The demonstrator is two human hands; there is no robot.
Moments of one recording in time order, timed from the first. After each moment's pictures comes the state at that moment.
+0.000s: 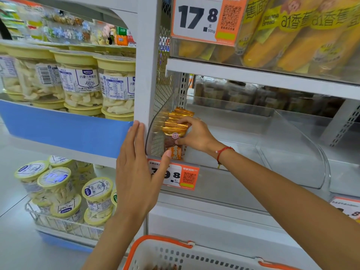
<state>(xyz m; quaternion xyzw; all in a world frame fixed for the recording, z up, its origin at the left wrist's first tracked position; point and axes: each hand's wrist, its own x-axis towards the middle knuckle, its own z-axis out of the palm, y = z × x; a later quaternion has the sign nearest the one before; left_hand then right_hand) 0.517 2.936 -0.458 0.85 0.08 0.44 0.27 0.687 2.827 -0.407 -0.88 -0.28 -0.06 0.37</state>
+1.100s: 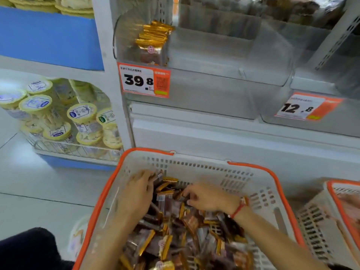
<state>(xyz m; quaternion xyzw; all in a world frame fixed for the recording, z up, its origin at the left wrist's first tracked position) 0.388 2.873 -0.626 0.96 0.12 -0.02 0.24 0.464 2.669 -0.612 -0.89 -0.29 0.34 0.07</state>
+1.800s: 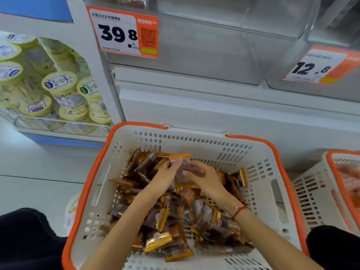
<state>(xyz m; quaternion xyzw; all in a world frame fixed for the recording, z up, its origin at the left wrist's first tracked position) 0.413 2.807 -0.662 0.69 0.25 -0.27 0.62 0.429 2.652 -0.666 -0.80 -0.04 0.22 0.56</state>
